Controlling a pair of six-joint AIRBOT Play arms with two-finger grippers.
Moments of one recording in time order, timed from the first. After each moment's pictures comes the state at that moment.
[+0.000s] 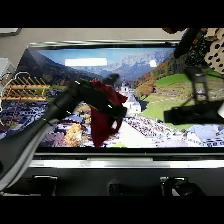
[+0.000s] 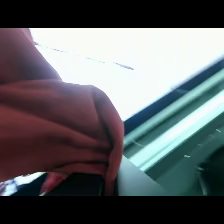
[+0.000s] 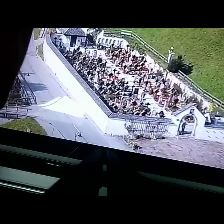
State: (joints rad) left arm -0.58 -1.63 1.68 -2.00 1.23 1.29; right arm 0.18 -0.82 1.22 -1.47 1.50 1.63
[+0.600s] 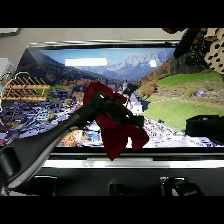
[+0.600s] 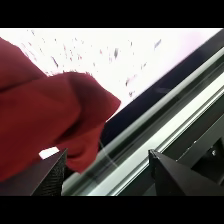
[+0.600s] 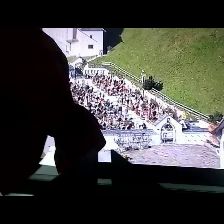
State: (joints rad) left arm -0.65 -1.70 1.72 -2.03 1.11 1.30; right arm 0.18 -0.59 1.22 -1.55 1.50 1.76
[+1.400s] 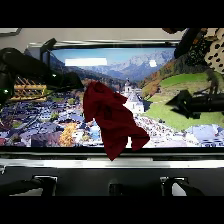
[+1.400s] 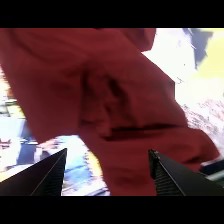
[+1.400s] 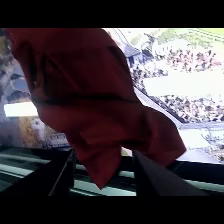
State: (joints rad) left arm -0.10 -1.43 1.73 -1.89 1.39 1.34; right arm -0.32 -1.09 1.14 -0.88 1.48 1.56
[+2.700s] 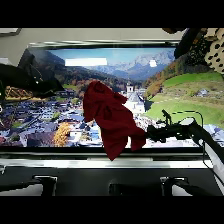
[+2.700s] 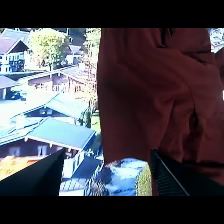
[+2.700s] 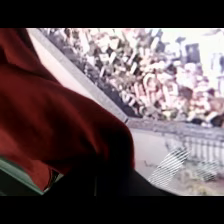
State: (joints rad) left arm 0.21 -1.47 1.47 -2.04 1.23 1.53; right arm -0.12 -1.31 0.63 -0.75 1.11 1.23
